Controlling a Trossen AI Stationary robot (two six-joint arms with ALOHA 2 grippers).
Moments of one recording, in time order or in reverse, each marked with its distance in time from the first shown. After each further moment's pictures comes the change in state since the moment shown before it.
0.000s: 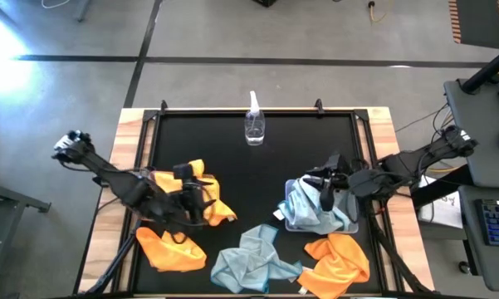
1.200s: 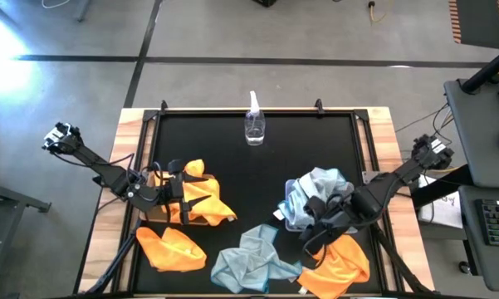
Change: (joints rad) left arm -0.007 -0.379 -0.535 0.729 0.004 0.264; right arm 0.154 0.482 0.371 -0.416 -0.530 0.748
